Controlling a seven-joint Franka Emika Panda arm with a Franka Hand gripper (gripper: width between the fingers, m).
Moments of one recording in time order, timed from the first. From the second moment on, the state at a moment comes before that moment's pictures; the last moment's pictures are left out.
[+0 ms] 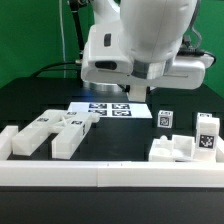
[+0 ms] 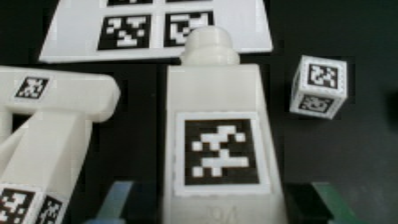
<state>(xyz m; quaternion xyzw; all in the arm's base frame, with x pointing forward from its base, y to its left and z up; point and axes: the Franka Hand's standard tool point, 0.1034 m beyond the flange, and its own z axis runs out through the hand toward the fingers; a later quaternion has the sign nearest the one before) 0.501 0.019 0.094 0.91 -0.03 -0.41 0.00</state>
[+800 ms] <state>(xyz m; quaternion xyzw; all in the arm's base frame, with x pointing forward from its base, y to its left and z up) 0.566 0.033 0.114 0.99 -0.03 -0.12 0.00</state>
